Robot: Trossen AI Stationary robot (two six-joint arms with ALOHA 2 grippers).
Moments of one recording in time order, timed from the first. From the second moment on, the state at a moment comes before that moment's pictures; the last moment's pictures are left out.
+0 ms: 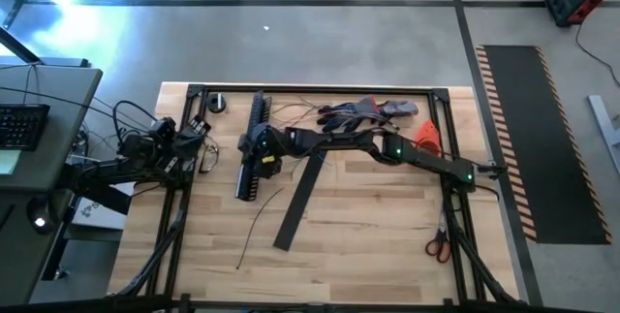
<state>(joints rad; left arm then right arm) 0.16 0.01 0.04 0.72 0.14 -0.50 -0.12 2.69 2.31 -0.22 -0.17 -1.47</state>
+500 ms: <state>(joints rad) 0.16 0.01 0.04 0.67 0.14 -0.49 -0.10 2.68 2.31 0.08 -0.04 -1.33</state>
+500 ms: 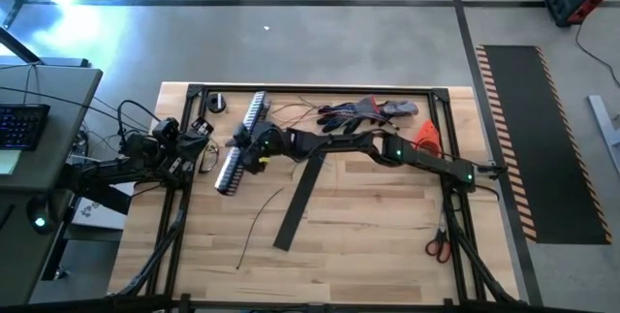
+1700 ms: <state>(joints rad) 0.16 0.01 0.04 0.65 0.14 -0.49 -0.06 2.64 2.31 -0.13 0.15 -1.12</state>
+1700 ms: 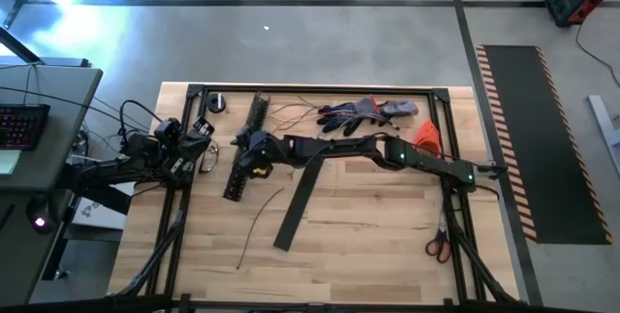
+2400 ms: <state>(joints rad) 0.16 0.01 0.04 0.63 0.14 -0.49 -0.26 2.22 2.31 -1.28 -0.12 -0.59</state>
